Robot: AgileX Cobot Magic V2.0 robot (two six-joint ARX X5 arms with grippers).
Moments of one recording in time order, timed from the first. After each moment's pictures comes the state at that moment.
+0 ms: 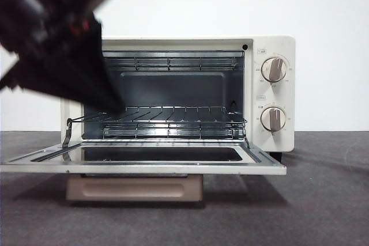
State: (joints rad) left arm -0.71 1.09 0.65 -0.27 0.21 -0.34; right arm 0.21 0.42 0.80 -0.86 -0.55 0.32
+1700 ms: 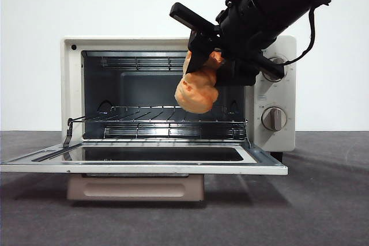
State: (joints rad) left arm -0.71 0.59 0.94 -0.89 0.00 -0.29; right arm 0.70 1.50 0.81 0.32 0.09 0.57
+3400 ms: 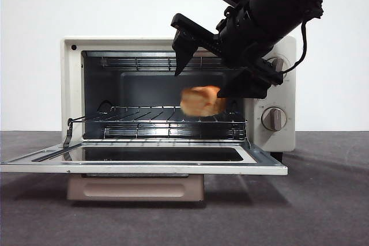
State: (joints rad) left arm -0.71 0.59 0.94 -0.91 0.00 -0.27; right arm 0.68 1.55 0.81 0.36 0.09 0.58
